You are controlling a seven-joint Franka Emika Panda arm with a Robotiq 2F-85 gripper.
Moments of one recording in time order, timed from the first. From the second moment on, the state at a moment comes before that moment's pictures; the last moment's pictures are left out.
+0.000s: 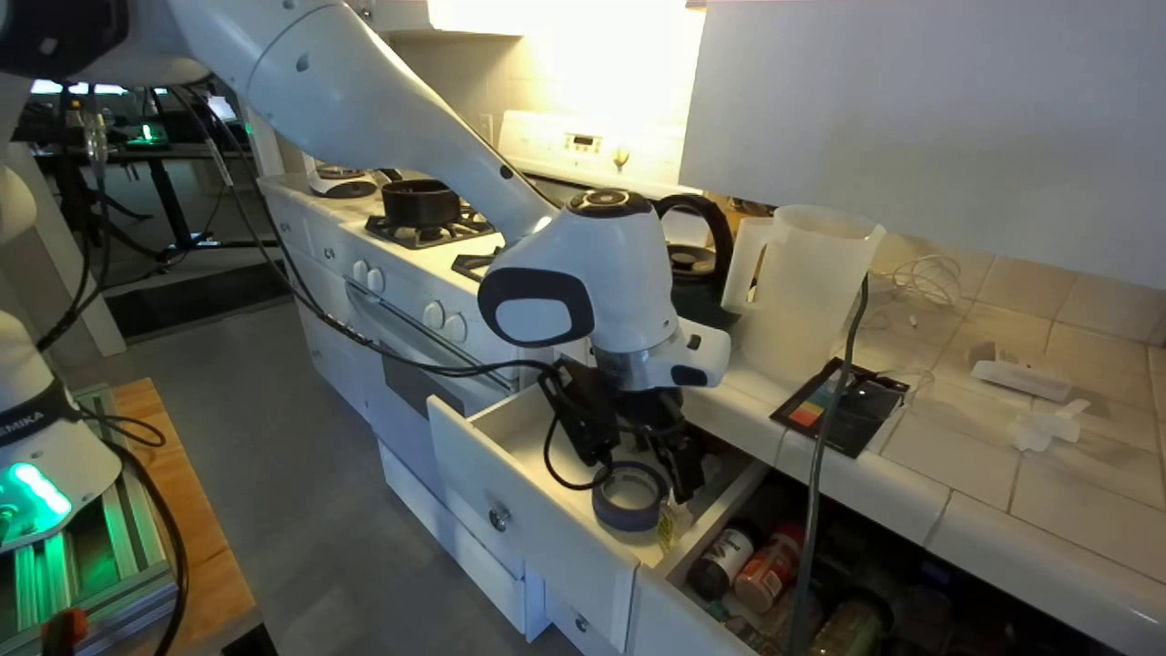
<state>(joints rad) -0.76 0.76 -0.06 -1.61 0.22 2.64 -0.55</state>
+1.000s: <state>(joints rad) -0.82 0.85 0.00 -1.58 0.17 2.78 -0.65</state>
